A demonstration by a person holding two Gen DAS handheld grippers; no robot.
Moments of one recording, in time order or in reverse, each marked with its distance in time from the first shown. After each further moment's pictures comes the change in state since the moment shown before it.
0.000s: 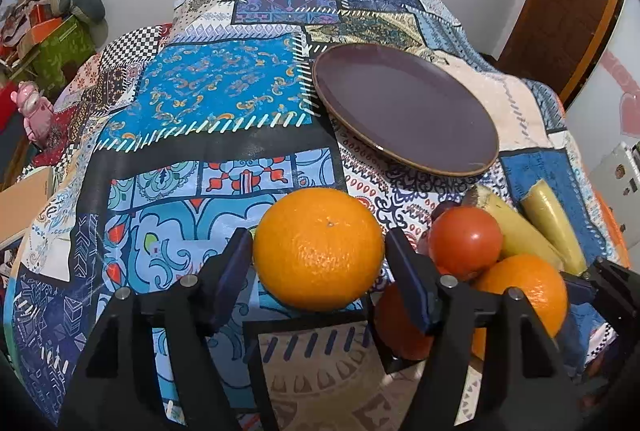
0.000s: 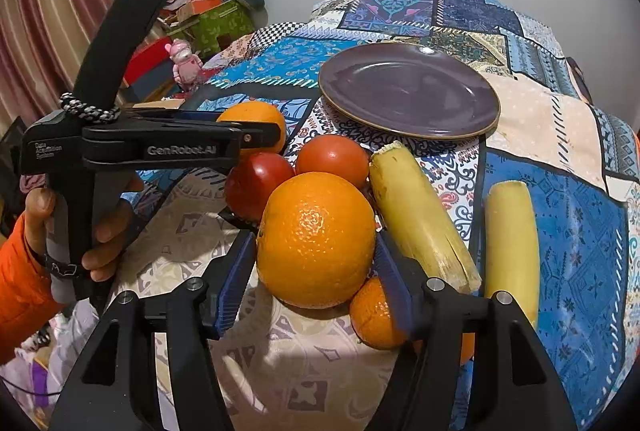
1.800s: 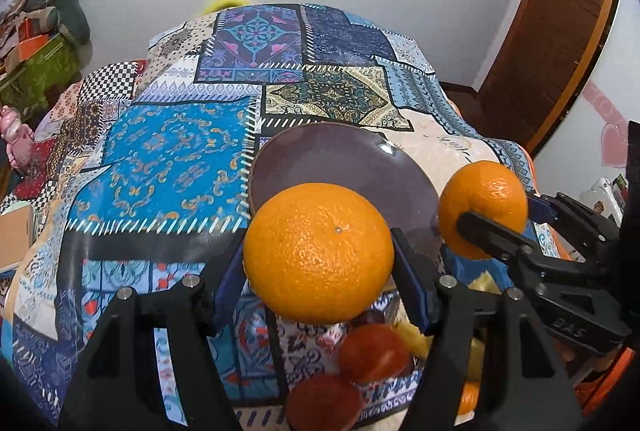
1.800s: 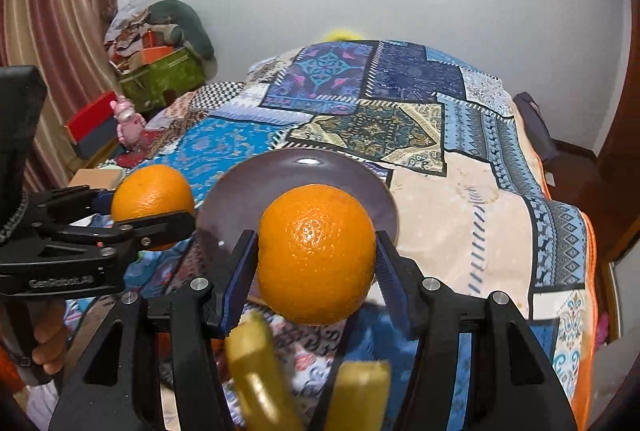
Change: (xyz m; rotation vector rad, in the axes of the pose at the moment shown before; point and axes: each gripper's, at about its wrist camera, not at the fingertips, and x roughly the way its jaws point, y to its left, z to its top) left arm -0.014 -0.040 0.074 -0.024 -0.107 -0.078; right arm -0.008 -0.074 0.086 0.034 -0.164 -0.171
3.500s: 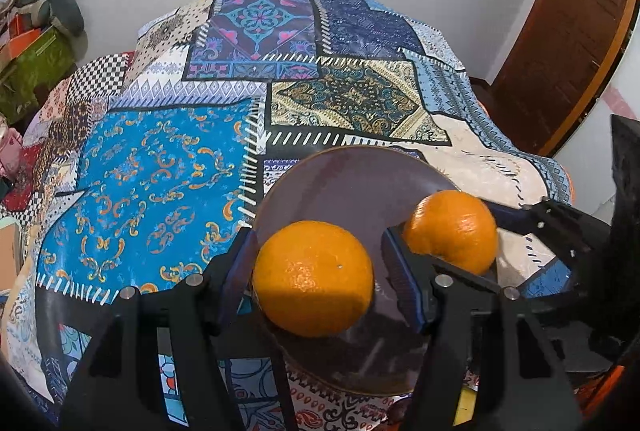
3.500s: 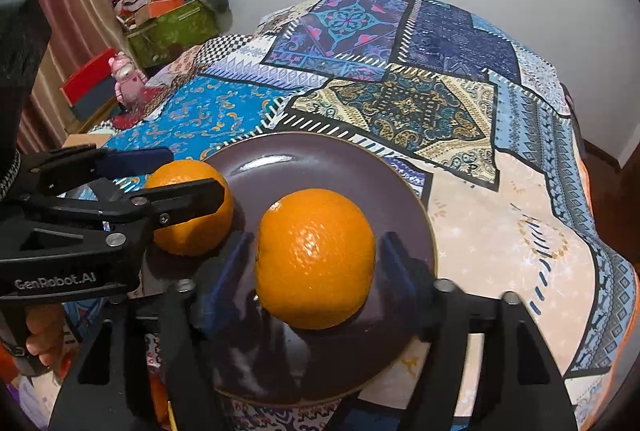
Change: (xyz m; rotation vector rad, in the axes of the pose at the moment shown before) left arm 0.080 0.023 0.044 -0.019 0.061 0.019; right arm 0.082 -0.008 0.029 -0.077 0.164 0.080
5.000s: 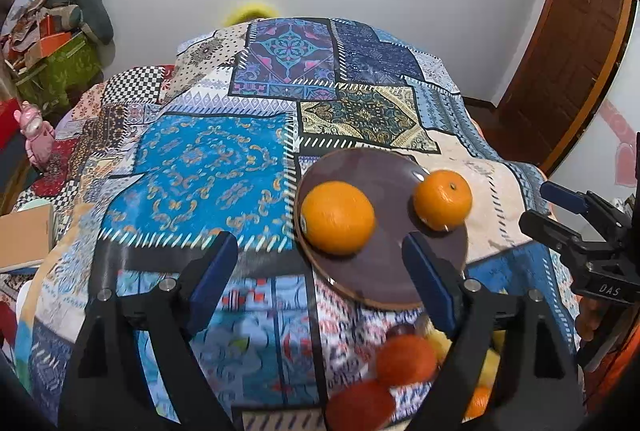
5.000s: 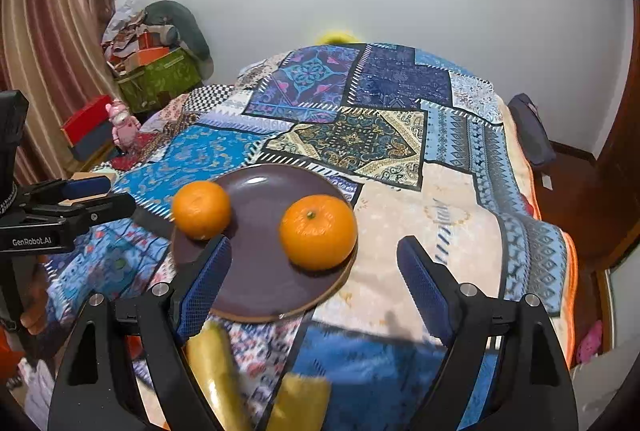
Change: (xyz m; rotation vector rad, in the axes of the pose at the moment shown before) left arm -0.100 0.008 -0.040 -0.027 -0.095 0.046; right arm -0.101 -0.014 -0.032 0.068 -0.154 -0.066
